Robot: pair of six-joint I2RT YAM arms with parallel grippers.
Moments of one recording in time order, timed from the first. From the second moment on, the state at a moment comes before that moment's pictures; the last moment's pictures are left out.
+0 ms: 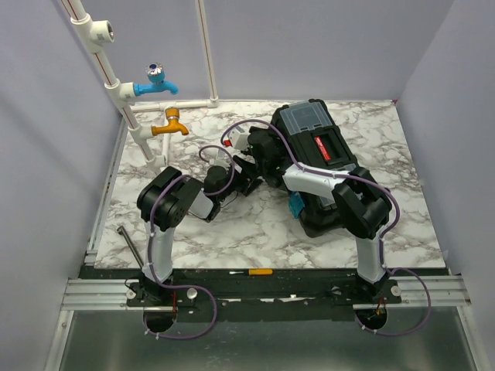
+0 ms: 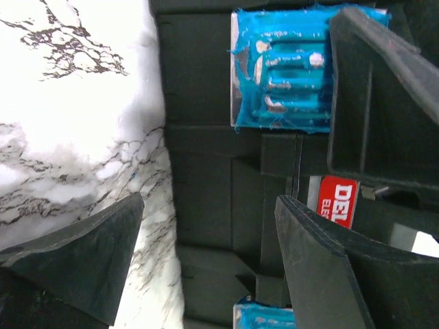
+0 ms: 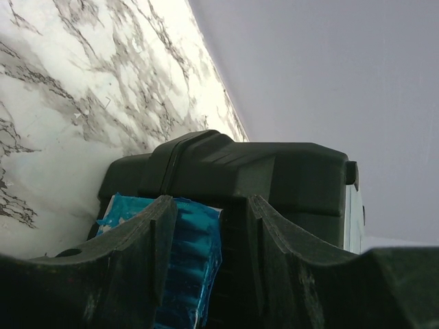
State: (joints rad) left arm -0.52 2.00 0.71 1.12 0.26 -1.38; right arm 0.76 2.01 1.37 0.30 0.62 -0.94
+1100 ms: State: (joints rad) left arm -0.47 2.43 1.11 1.46 0.18 -1.78; right arm 0.75 2.01 1.49 0.07 0.59 -0.78
